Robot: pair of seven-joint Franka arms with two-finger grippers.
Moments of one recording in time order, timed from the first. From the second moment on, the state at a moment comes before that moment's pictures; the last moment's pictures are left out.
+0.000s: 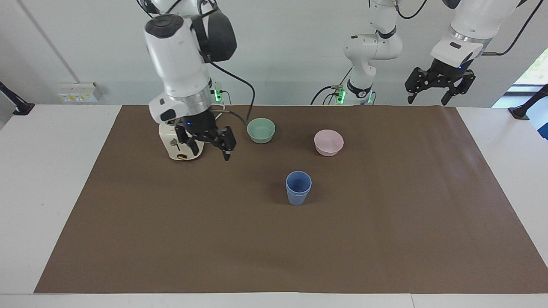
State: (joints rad) left arm -0.06 -0.08 -0.06 -1.56 0.01 1.49 0.03; right arm 0.24 0.19 -0.05 -1.45 0.06 1.79 0.48
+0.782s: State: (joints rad) left arm -0.06 -0.08 -0.06 -1.56 0.01 1.49 0.03; right arm 0.07 0.00 -0.04 -1.45 -0.03 1.49 0.26
